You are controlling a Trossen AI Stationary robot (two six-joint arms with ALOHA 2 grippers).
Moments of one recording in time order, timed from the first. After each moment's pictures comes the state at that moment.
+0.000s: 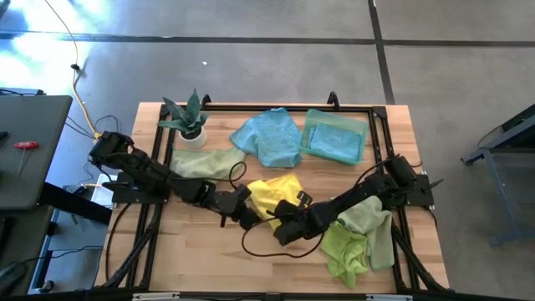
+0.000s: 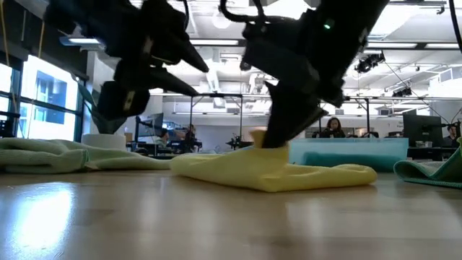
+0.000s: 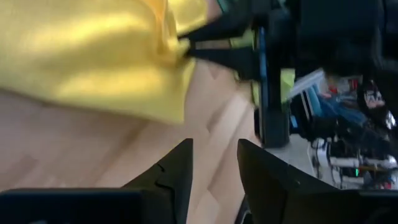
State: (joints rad) left arm -0.23 1.56 0.74 0.24 -0.10 -1.26; right arm 0.43 2.00 1.35 -0.61 0.52 0.90
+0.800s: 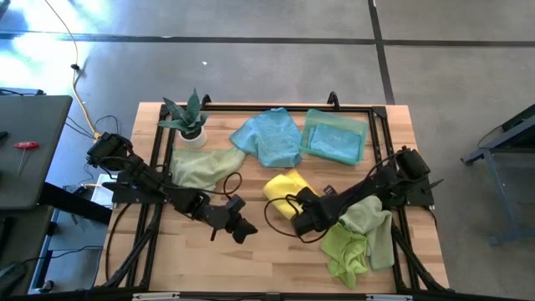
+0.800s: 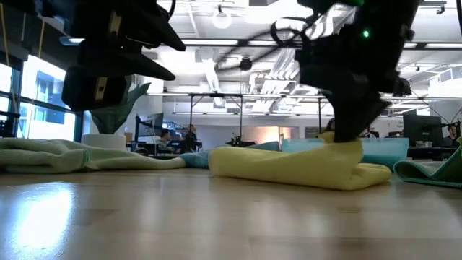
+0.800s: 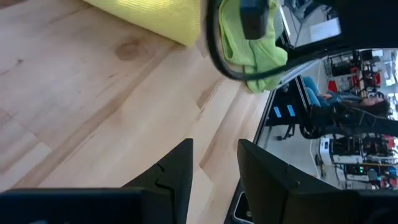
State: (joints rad) left arm -0.37 1.56 0.74 0.23 -0.23 -1.31; right arm 0.41 1.88 1.24 -0.95 0.42 1.28
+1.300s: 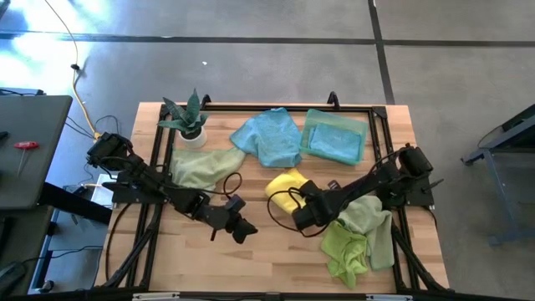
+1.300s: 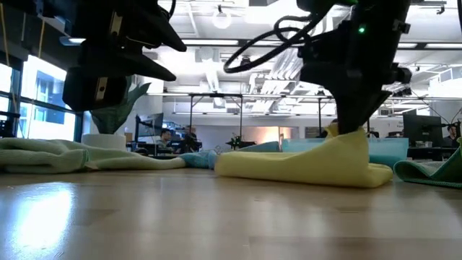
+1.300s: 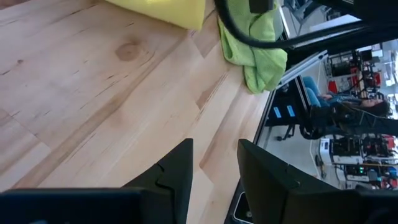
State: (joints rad) left arm -0.37 1.56 0.74 0.23 -0.24 -1.31; right arm 0.39 1.84 1.26 -1.08 0.44 1.32
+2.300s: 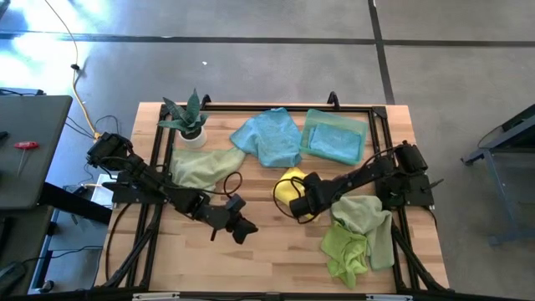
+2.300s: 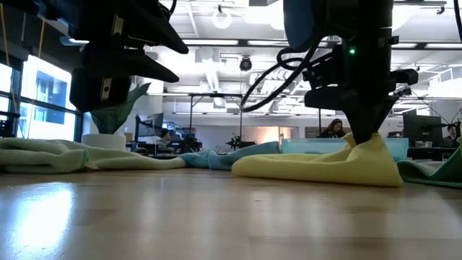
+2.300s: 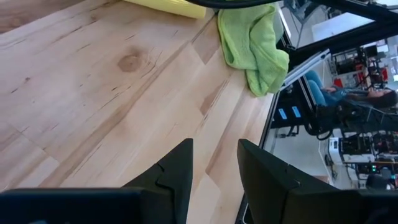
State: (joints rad) left arm -0.37 1.56 0.74 0.23 -0.26 -1.25; right arm 0.29 1.87 1.26 -1.20 0.31 1.36
